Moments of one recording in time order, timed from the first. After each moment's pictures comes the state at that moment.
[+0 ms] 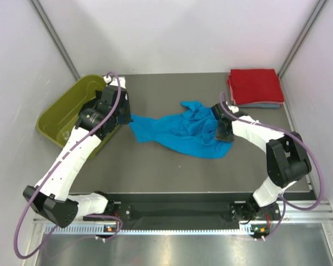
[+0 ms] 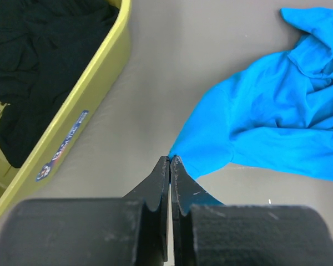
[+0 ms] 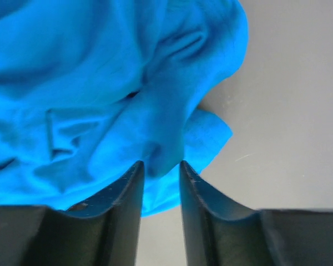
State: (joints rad) left arm -0.44 1.24 1.40 -0.87 -0.31 -0.35; right arm 0.42 1.62 1.08 -0.66 0.31 0.61
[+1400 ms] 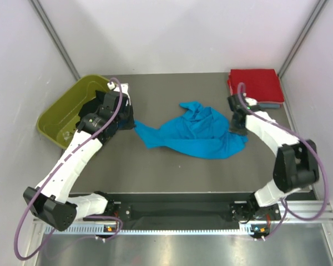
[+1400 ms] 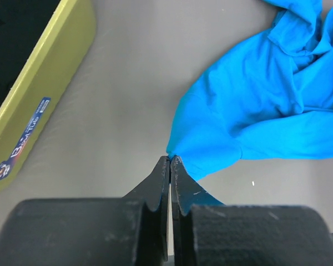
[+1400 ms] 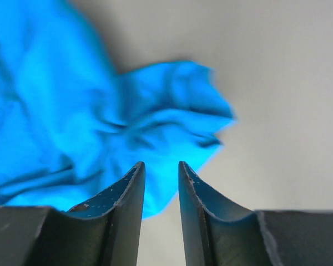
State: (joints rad) left arm -0.44 1.20 1.30 -0.81 -0.19 -0.39; right arm 0.30 1.60 1.17 -0.75 0.38 0.57
